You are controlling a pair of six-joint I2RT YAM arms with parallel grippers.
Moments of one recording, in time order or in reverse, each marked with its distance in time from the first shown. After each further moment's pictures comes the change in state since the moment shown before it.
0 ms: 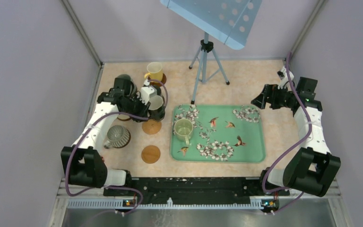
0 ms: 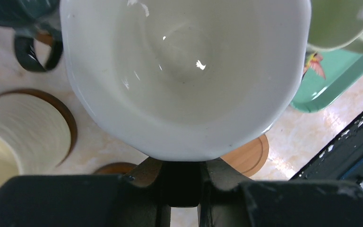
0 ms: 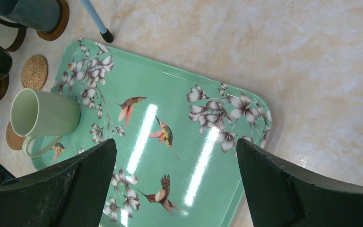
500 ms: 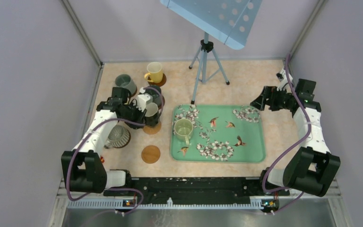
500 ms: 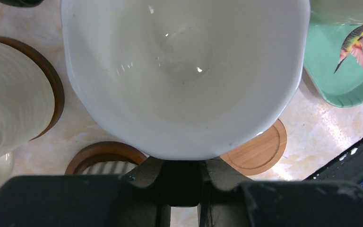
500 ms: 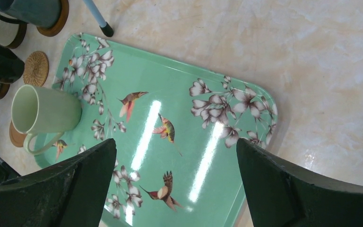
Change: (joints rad) left arm 0.053 -0.064 -0.192 0.080 -0.085 -0.026; right arm 0.000 0.000 -0.024 0.004 -0.004 0.006
